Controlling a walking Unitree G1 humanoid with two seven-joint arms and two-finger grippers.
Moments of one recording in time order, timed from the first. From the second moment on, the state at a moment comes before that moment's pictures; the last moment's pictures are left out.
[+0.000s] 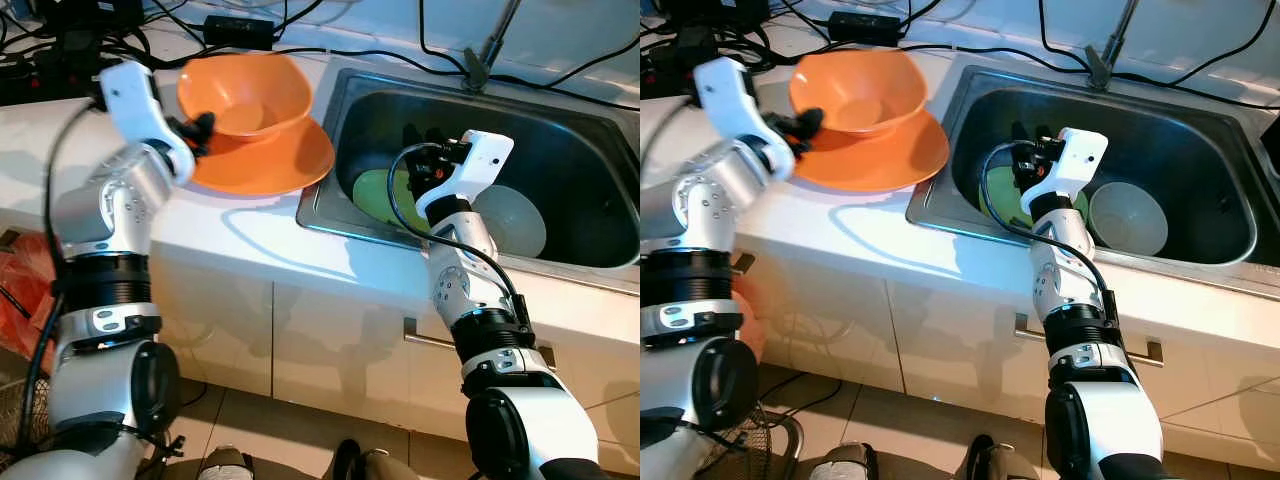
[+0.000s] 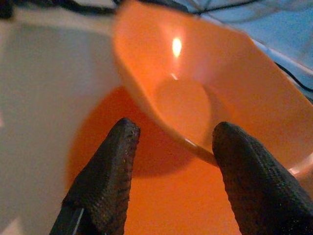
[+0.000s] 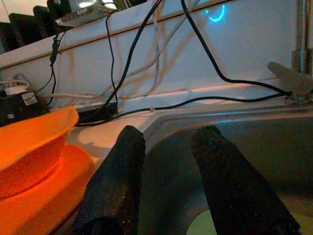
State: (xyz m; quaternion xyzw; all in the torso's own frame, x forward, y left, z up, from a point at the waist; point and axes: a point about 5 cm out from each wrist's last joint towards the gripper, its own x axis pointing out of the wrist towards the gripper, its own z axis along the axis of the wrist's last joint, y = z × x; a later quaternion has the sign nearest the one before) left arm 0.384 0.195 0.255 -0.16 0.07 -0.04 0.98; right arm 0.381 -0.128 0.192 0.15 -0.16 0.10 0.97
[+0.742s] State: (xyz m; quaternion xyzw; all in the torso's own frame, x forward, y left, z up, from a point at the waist) left arm 0.383 0.178 0.234 -0.28 0.10 -0.04 0.96; right arm 0.381 -0.128 0.191 0.15 -0.16 0.10 0.97
